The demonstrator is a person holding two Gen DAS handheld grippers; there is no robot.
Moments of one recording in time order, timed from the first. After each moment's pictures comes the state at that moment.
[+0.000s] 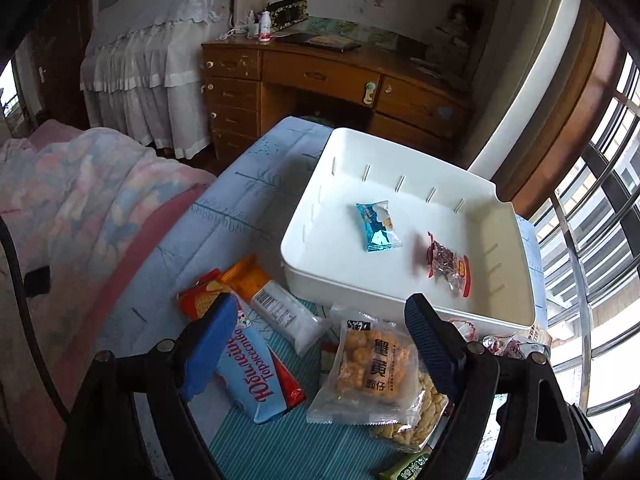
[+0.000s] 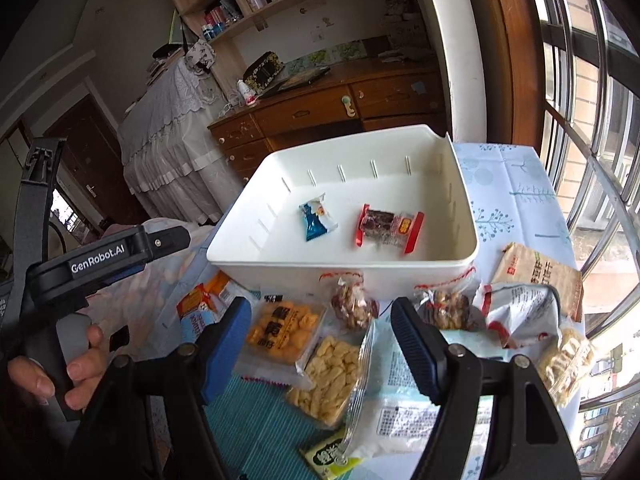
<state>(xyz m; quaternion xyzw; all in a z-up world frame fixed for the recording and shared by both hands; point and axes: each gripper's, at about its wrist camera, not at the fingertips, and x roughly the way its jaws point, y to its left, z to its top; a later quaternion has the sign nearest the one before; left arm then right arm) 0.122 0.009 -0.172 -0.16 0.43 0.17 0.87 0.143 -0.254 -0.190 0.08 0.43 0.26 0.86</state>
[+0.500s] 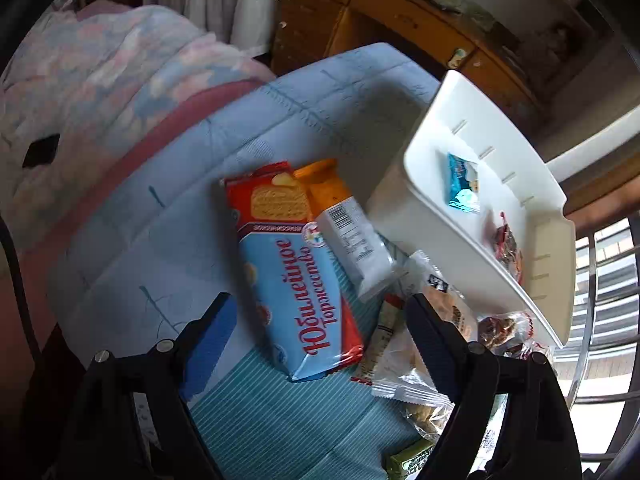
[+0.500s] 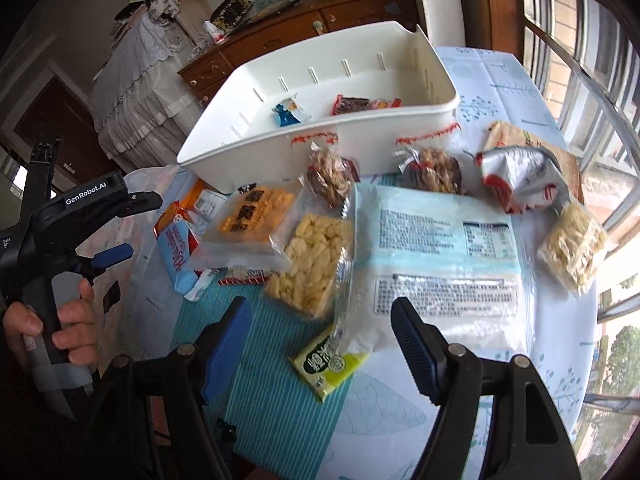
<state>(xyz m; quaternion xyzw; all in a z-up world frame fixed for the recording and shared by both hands) 0.092 0.069 -0.252 -0.32 0.51 0.24 0.77 0.098 -0.265 -0.245 0.08 0.55 0.21 0.80</state>
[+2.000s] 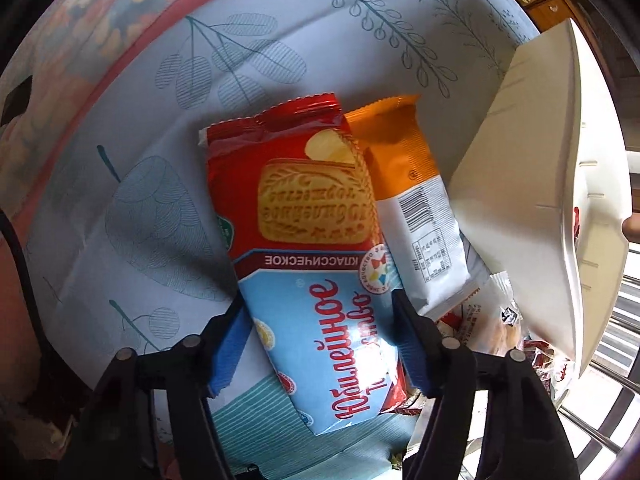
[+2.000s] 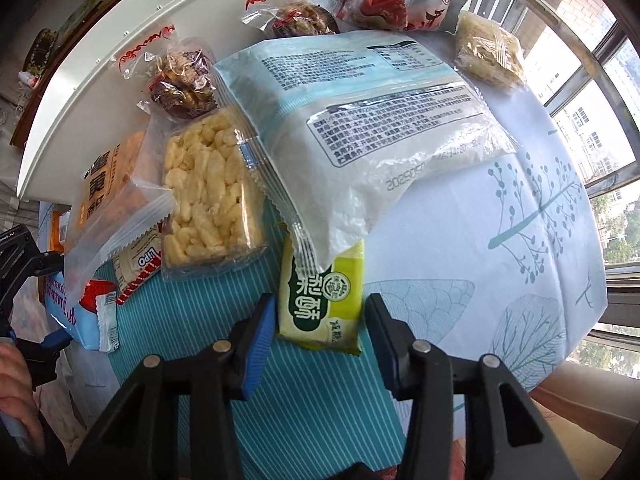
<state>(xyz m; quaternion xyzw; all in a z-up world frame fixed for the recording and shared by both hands) 0.178 0.114 -0.332 -0.37 0.65 0.20 0.63 0.076 -0.207 -0.313 0.16 0.65 -0.10 0.74</state>
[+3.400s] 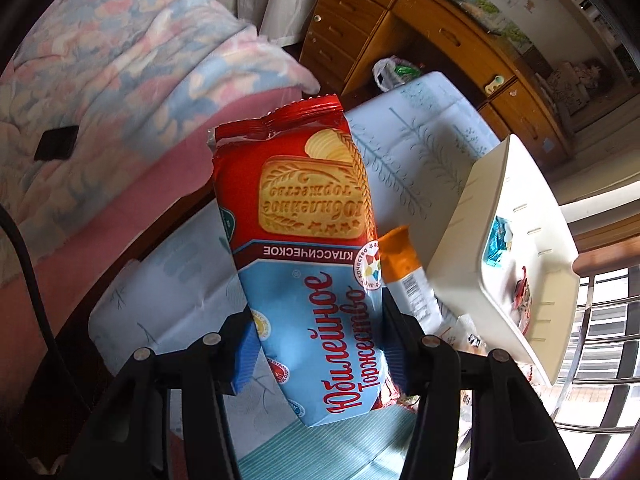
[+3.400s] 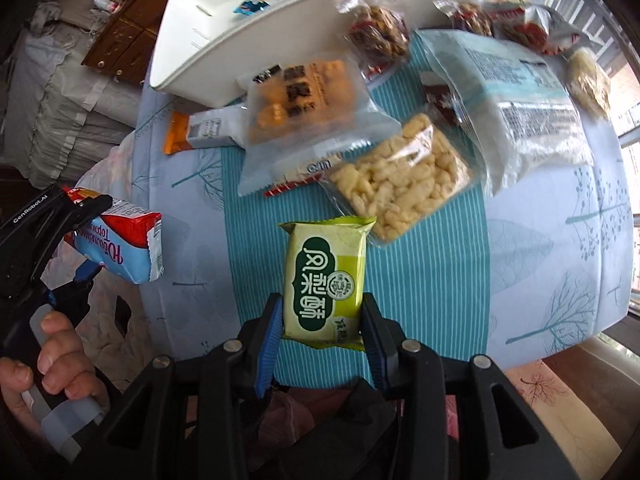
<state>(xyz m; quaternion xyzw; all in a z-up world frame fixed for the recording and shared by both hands) 0.082 0.171 -0.226 -0.35 0.51 0.24 0.75 0.087 -0.097 -0.260 0.16 0.70 0.07 0.69</state>
